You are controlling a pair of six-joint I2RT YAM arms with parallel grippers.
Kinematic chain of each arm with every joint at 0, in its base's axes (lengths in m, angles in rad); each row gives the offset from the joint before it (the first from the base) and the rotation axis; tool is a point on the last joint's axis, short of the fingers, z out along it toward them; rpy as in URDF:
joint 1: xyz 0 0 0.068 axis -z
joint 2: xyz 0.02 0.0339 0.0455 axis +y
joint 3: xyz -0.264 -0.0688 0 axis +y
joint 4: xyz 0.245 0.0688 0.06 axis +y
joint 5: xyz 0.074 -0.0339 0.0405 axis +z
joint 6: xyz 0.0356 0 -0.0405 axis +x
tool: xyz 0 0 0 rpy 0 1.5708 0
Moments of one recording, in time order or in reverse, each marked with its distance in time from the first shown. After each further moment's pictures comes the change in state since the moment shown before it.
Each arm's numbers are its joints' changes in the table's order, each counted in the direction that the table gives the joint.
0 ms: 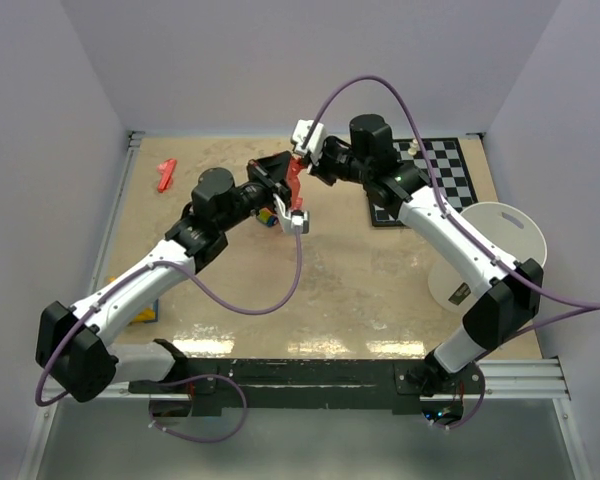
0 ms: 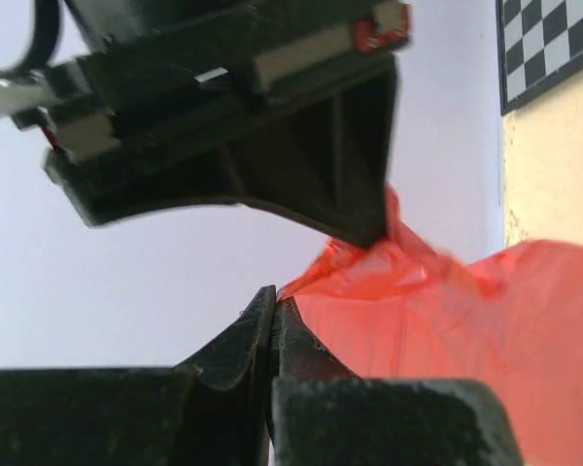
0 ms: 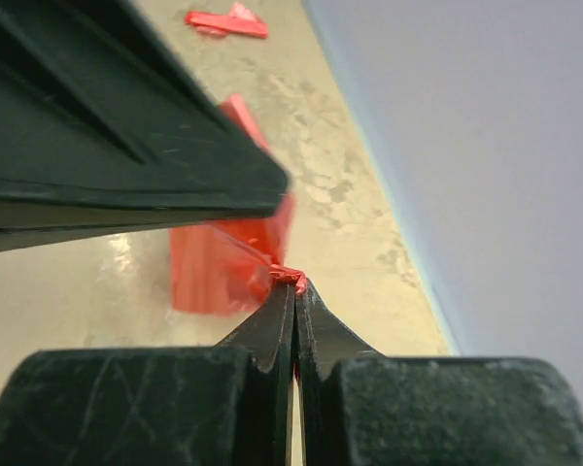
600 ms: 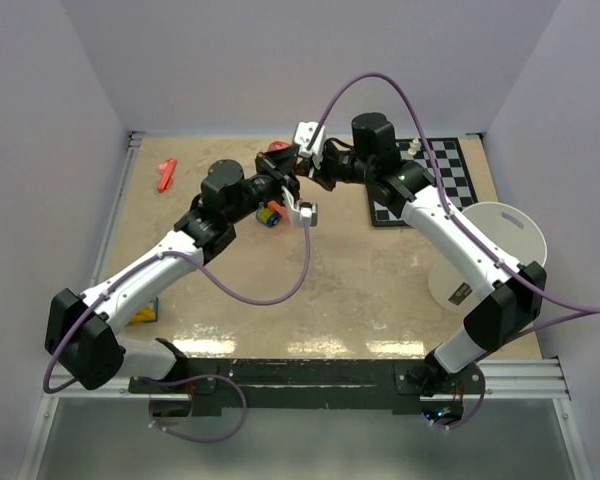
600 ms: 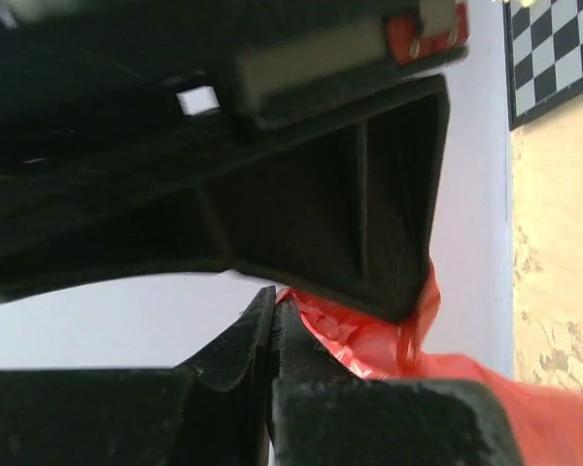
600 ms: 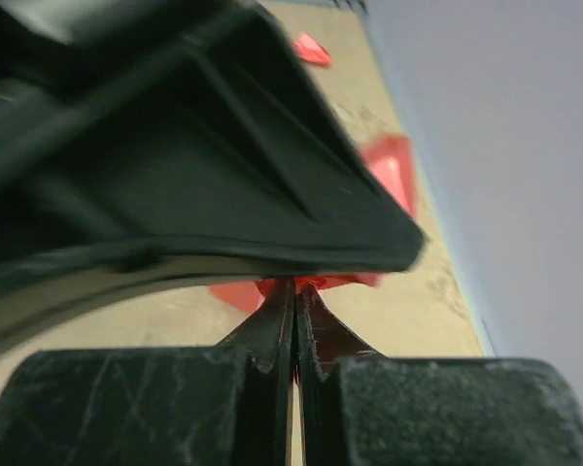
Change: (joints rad) left arm 0.026 0.079 -0.084 -0.002 0.003 -0.008; right arm 0.022 -0.003 -0.019 0.072 0.147 0.028
